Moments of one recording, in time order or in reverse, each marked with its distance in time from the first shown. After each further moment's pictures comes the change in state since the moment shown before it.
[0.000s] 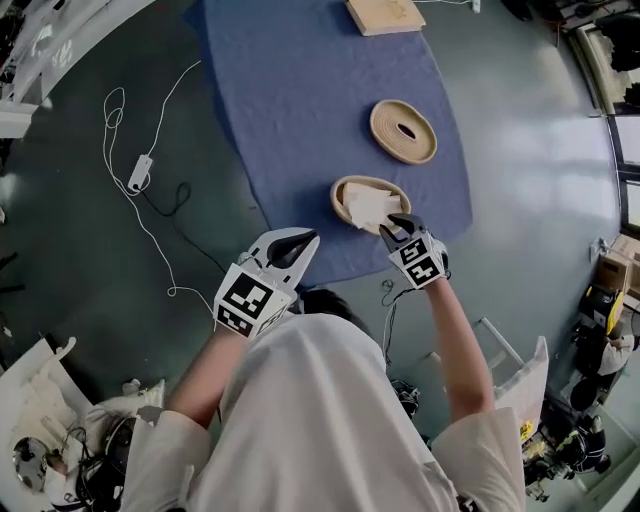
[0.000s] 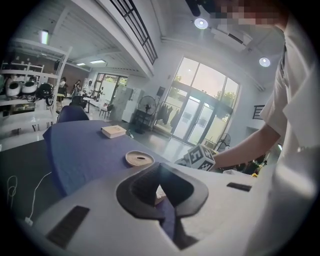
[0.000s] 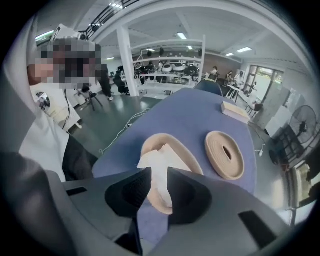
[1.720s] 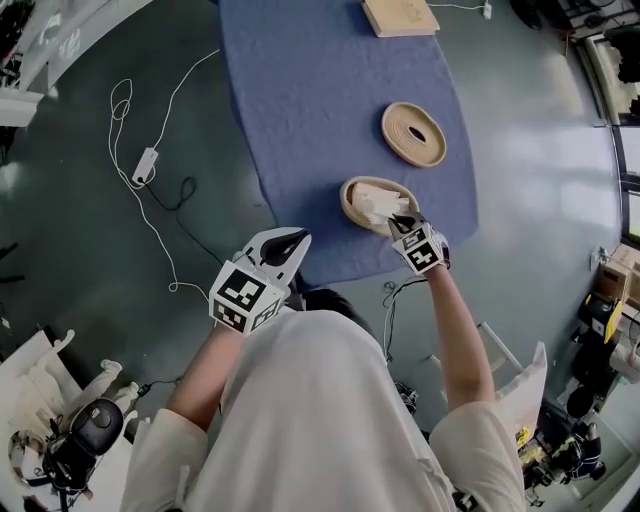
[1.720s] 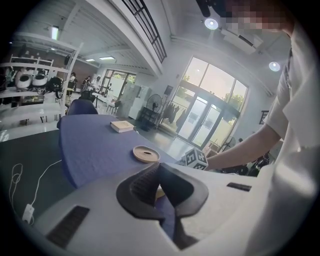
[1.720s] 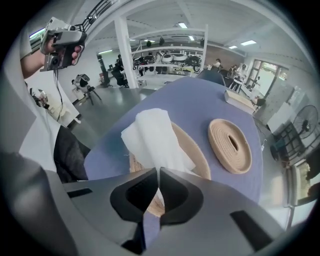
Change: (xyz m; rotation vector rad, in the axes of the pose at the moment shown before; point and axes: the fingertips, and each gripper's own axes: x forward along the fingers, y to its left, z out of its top) left arm -0.028 0.030 -0.028 -0.082 0.018 0.052; right arm 0.051 -0.009 -0.028 -0.001 0.103 0.007
